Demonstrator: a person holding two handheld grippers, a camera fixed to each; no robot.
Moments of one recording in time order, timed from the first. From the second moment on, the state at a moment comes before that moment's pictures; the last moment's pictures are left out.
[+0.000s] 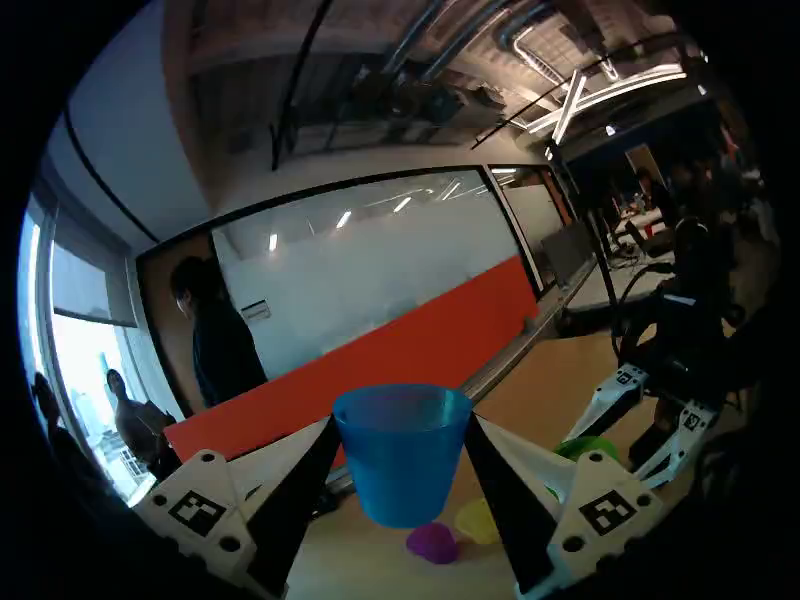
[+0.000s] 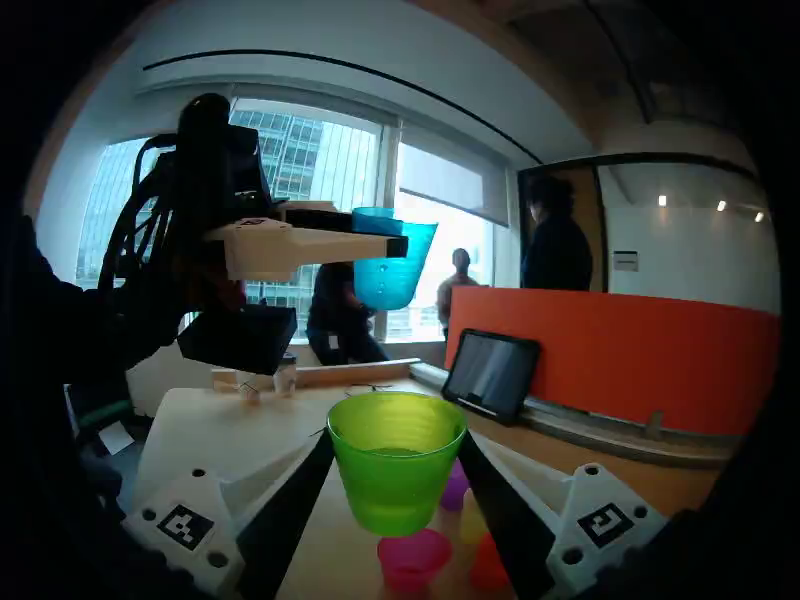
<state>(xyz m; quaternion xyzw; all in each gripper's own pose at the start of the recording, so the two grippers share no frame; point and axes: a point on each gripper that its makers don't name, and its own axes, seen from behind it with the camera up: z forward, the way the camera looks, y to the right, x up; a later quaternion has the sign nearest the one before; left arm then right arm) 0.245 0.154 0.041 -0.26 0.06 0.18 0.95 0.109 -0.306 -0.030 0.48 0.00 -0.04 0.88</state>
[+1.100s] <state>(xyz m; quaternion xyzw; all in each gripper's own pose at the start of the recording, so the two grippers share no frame) 0.176 0.132 0.041 -0.29 -0.03 0.06 0.95 0.113 -0.261 -0.012 0.45 -0.02 -0.06 0.89</state>
